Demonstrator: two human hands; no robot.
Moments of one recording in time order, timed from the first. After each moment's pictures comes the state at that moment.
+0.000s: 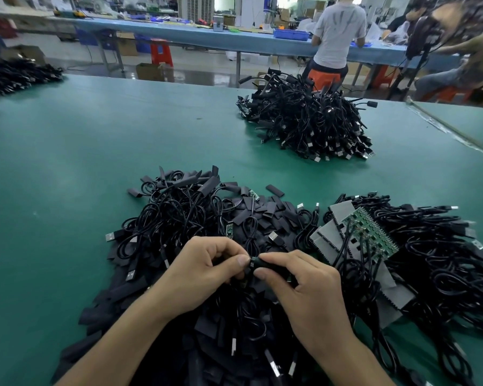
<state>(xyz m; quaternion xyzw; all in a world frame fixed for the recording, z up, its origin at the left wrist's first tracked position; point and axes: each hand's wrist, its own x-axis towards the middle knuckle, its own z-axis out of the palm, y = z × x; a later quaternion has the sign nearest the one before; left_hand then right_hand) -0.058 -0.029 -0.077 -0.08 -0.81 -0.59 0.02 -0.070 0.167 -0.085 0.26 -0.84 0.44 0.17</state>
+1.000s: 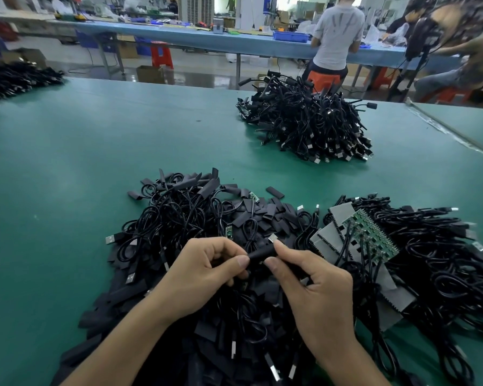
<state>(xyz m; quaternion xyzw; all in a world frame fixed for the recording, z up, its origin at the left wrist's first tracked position) -0.056 -0.027 -0.078 -0.07 -0.79 -0.61 0.03 -0.068 0.164 -0.082 0.20 -0.79 0.55 0.21</state>
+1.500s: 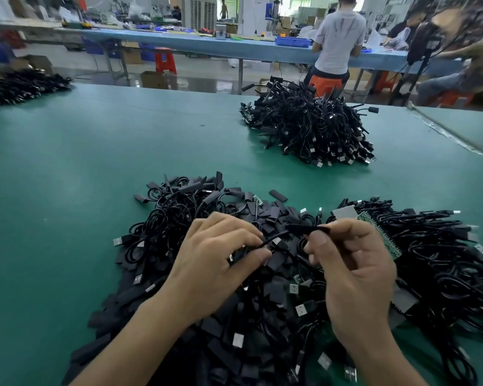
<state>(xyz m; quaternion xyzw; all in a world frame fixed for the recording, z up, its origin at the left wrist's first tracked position) -0.059 -0.016 -0.055 -0.16 -0.89 -0.31 0.29 -0.071 0.171 -0.047 0.17 -0.64 0.72 0.21</state>
